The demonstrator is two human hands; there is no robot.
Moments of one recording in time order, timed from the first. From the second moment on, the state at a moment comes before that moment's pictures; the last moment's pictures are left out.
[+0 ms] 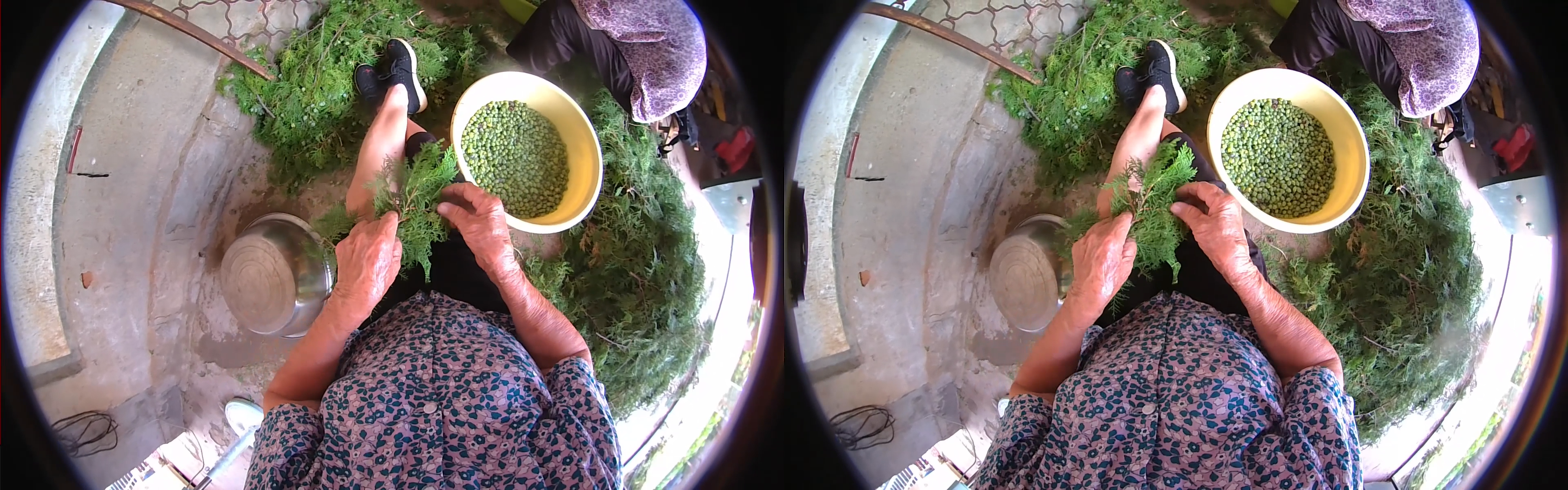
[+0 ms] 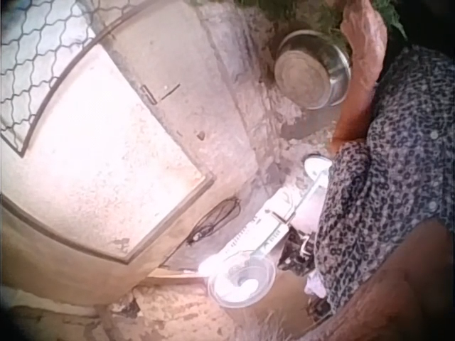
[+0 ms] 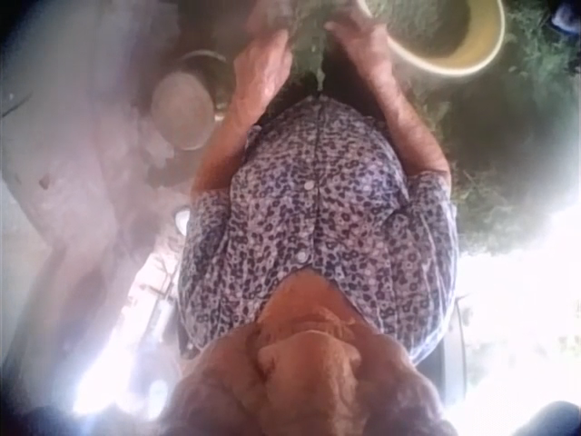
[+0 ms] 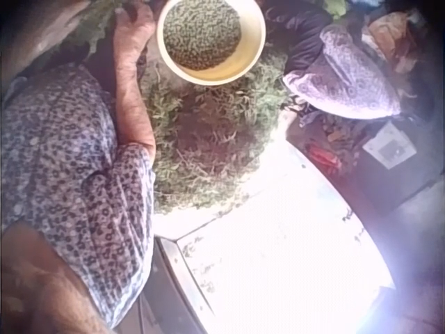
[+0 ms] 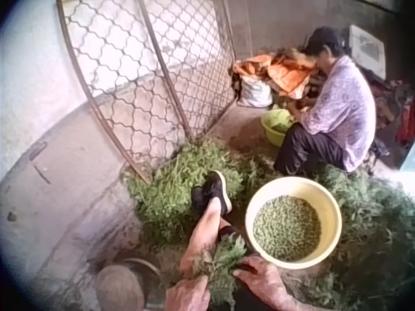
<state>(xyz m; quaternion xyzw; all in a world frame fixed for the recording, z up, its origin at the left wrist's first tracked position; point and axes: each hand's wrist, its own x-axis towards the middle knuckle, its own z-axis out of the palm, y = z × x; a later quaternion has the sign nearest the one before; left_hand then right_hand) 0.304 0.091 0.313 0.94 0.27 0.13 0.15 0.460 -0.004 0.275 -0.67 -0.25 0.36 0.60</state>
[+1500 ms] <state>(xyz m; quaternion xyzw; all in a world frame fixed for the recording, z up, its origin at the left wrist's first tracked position) 0.287 0.089 0.308 0.86 0.31 0.19 0.37 0.448 -0.002 0.309 -0.68 -0.50 0.10 0.53</state>
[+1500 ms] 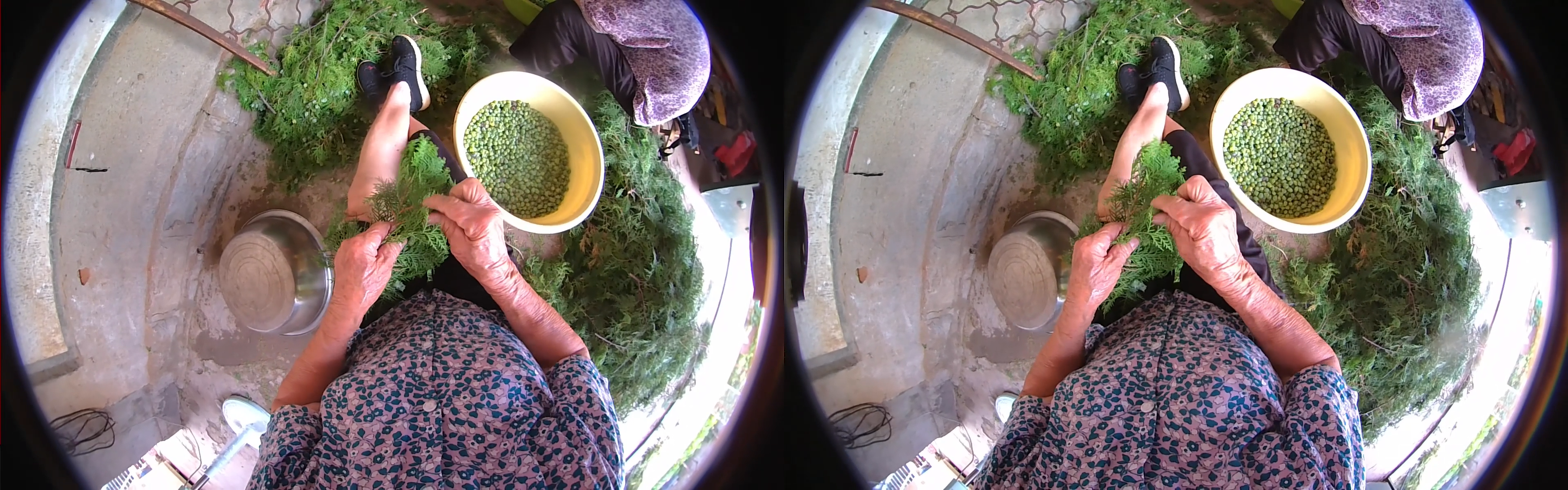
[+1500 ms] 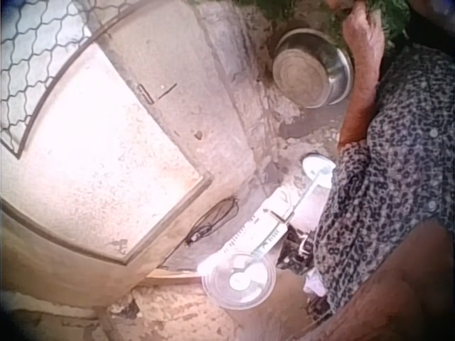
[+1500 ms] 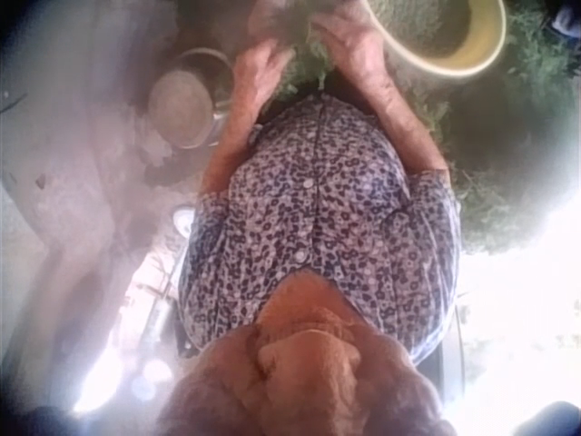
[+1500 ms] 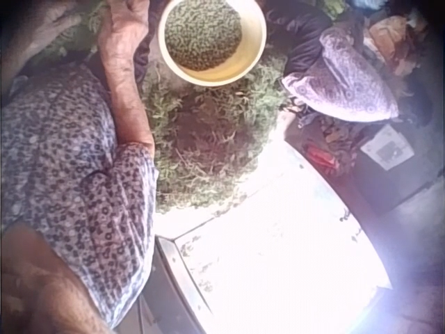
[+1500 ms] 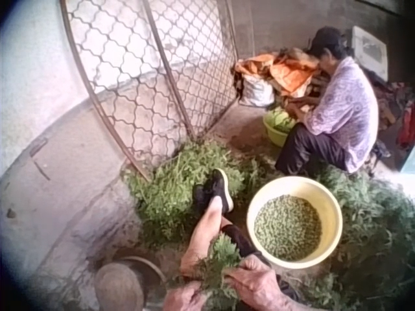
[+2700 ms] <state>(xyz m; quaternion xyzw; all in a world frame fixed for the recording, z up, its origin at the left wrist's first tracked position) 0.290 0.095 0.318 0.57 0.39 0.14 0.71 0.471 -0.007 0.334 -0.39 -0.16 0.46 0.78</state>
